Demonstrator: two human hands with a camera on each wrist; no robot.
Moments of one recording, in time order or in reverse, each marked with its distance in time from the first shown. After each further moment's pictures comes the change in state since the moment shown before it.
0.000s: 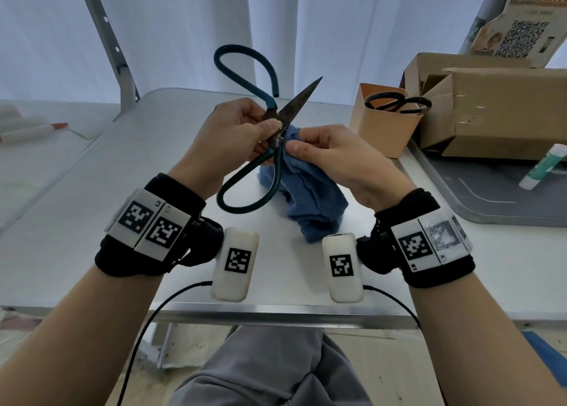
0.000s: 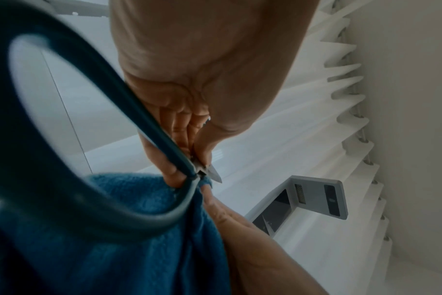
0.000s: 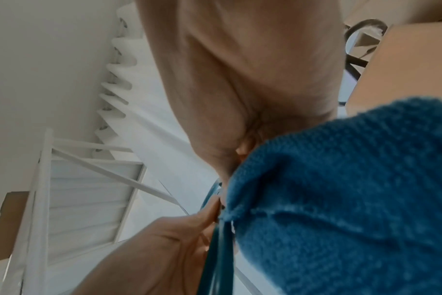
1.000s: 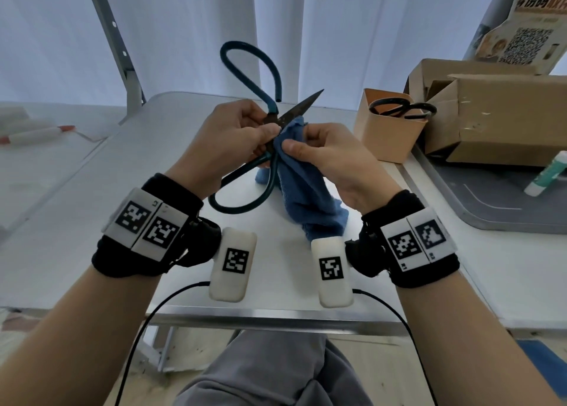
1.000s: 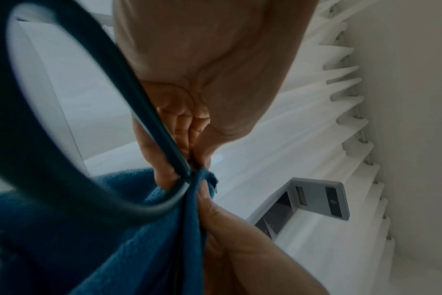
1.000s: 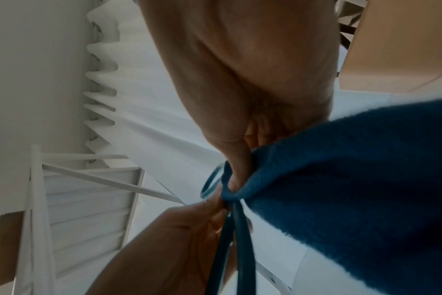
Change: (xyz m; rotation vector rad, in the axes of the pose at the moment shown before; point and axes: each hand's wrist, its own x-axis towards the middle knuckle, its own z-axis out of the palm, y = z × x) left_hand 0.005 -0.003 -0.009 0.025 0.016 0.012; right_hand 0.015 0.002 0.013 0.203 0.113 -0.017
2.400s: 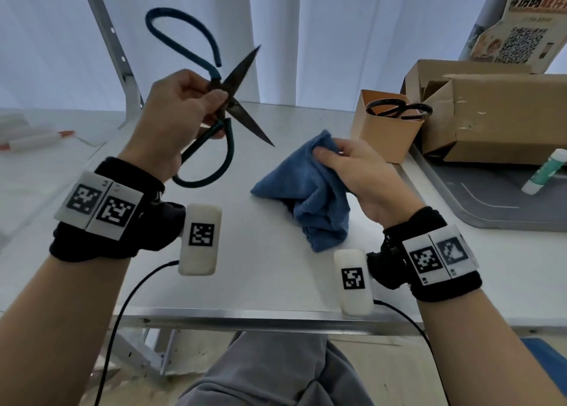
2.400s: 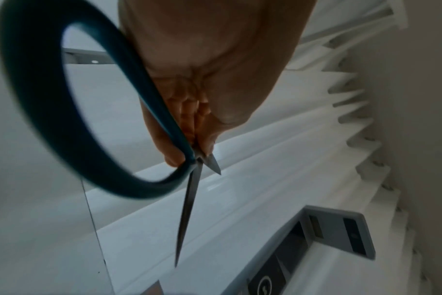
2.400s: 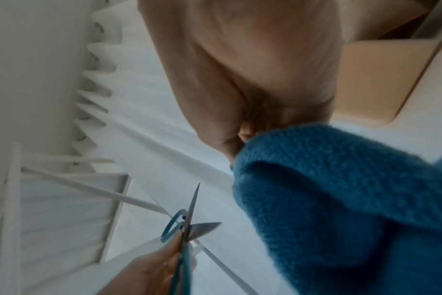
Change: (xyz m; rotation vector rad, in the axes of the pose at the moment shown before) left_hand 0.010 0.006 -0.043 -0.123 0.214 0.025; right_hand -0.017 0.012 -0.022 0.024 0.091 0.140
